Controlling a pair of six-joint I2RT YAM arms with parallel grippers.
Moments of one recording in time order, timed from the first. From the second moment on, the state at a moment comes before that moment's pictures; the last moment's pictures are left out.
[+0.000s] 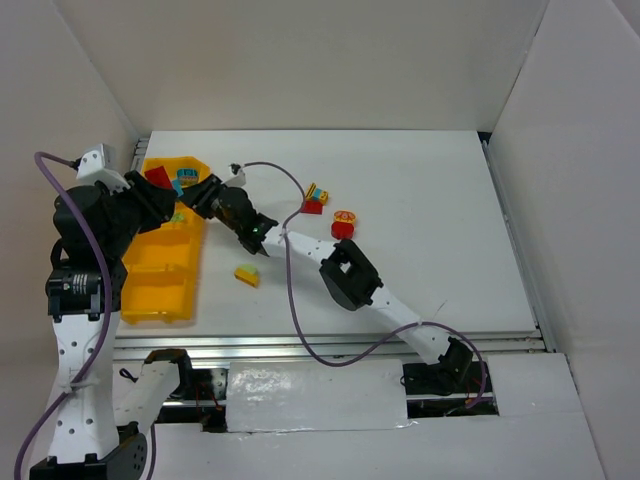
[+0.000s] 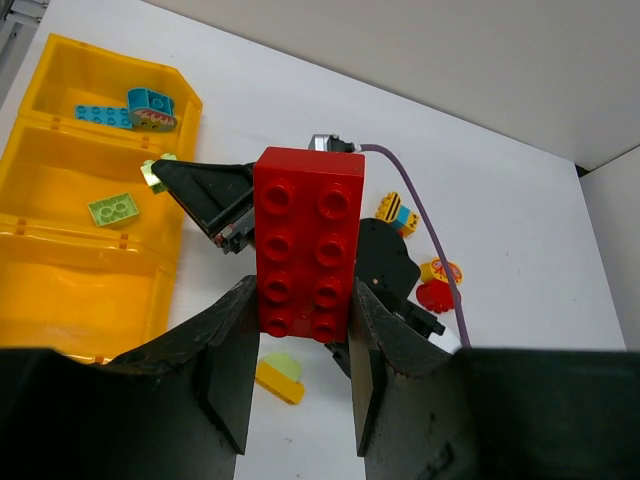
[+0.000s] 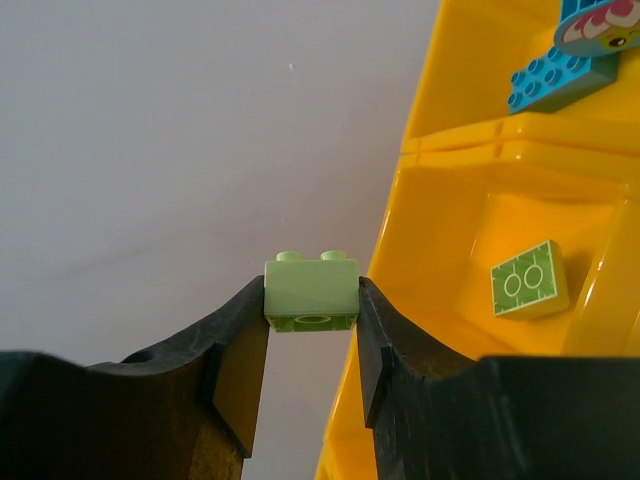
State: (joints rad) left arm 0.09 0.82 1.25 -0.67 0.14 -0.40; right arm 0.96 2.79 2.45 0.40 0.11 1.24
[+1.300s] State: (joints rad) left arm 0.01 0.80 1.25 -0.68 0.05 -0.37; right arm 0.98 2.74 2.25 0.41 0.16 1.18
